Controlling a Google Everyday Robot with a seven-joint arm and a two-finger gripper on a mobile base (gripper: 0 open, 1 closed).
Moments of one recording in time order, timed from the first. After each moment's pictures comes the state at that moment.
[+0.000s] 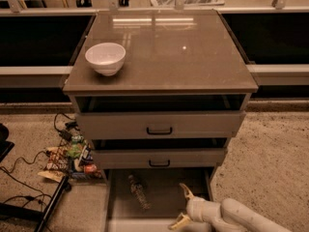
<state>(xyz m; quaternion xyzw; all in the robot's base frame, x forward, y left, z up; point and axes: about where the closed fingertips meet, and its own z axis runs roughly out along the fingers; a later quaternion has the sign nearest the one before) 0.475 -0.082 0.262 -0.49 0.68 0.29 0.47</state>
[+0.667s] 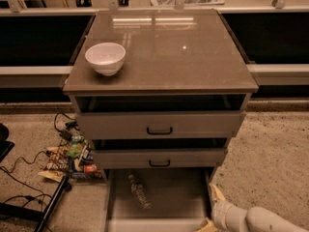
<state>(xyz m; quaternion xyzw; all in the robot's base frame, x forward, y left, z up) 0.434 -0.195 0.351 -0.51 0.76 0.09 0.40</state>
